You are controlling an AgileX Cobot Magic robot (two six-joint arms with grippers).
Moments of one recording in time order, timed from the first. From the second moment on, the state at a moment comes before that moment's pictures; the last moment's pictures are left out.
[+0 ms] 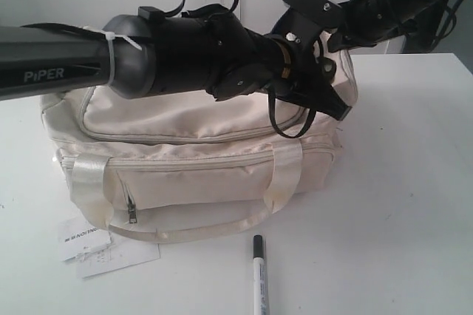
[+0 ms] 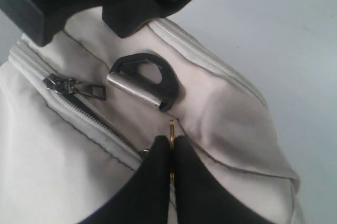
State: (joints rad) left arm -0.75 1.99 -1.63 0.46 0.28 -0.32; right arm -0.01 1.95 -1.66 0.36 0.70 -0.20
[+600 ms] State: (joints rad) left arm -0.79 1.95 -1.63 0.46 0.40 -0.32; right arm -0.01 1.95 -1.66 0.36 0.71 -0.20
